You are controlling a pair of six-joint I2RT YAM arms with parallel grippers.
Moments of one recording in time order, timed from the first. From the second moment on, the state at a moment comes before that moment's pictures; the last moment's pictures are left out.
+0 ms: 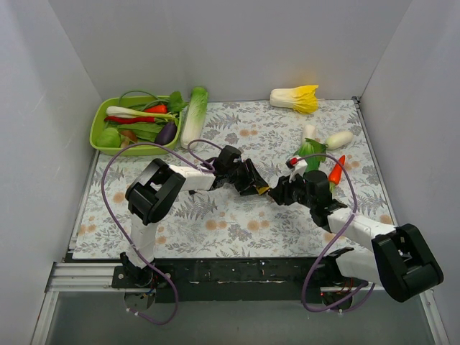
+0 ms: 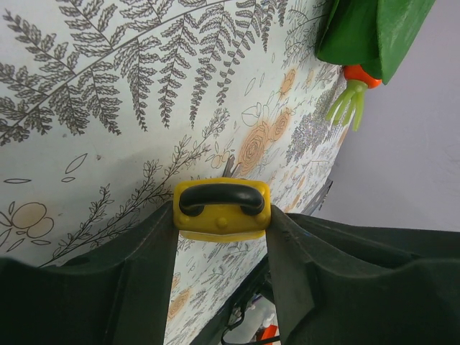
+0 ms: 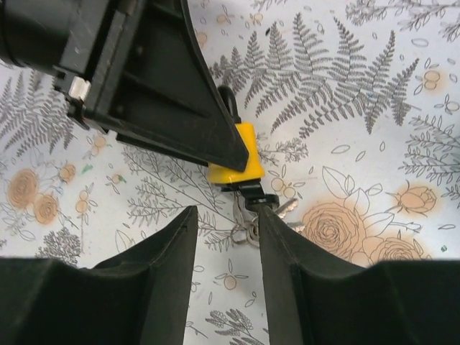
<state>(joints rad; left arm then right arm) -0.72 2.02 1.14 0.17 0.43 -1.15 0.43 1.17 0.35 0.39 -0.31 0.19</state>
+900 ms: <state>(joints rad) -0.71 2.03 1.14 0.17 0.45 -1.15 0.43 1.32 0.33 0.42 -0.31 0.17</state>
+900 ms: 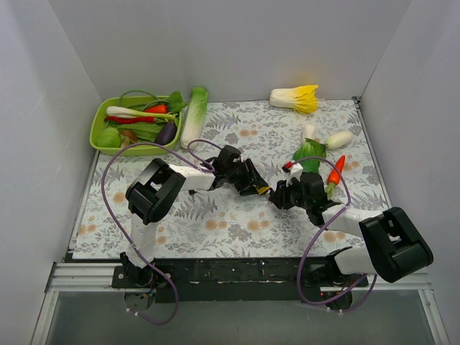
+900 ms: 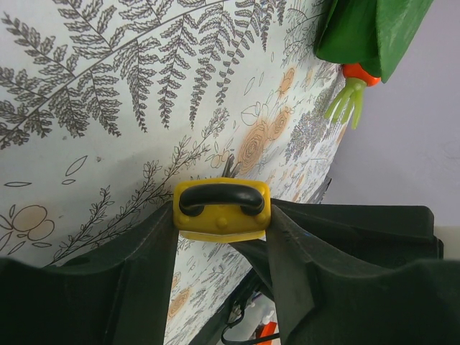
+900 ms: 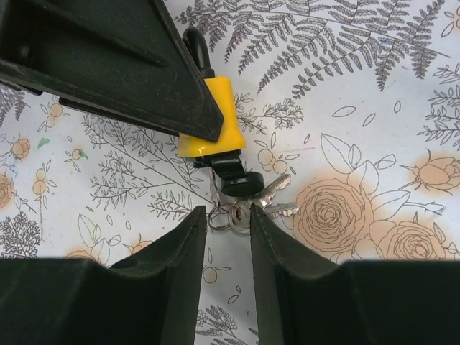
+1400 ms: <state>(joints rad) -0.71 2.03 1.14 0.17 0.45 -1.15 0.46 1.38 0.33 0.49 -0.32 0.15</state>
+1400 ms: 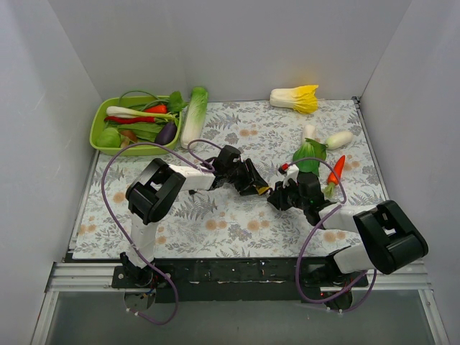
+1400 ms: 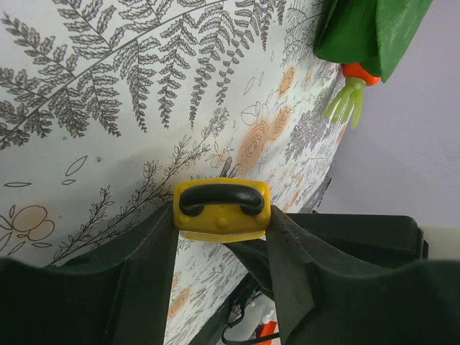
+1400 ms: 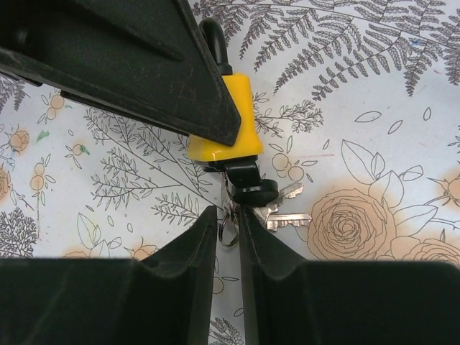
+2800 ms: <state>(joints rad) -0.73 2.01 1.07 0.33 0.41 -1.10 0.46 1.46 0.38 0.53 -0.33 0.19</state>
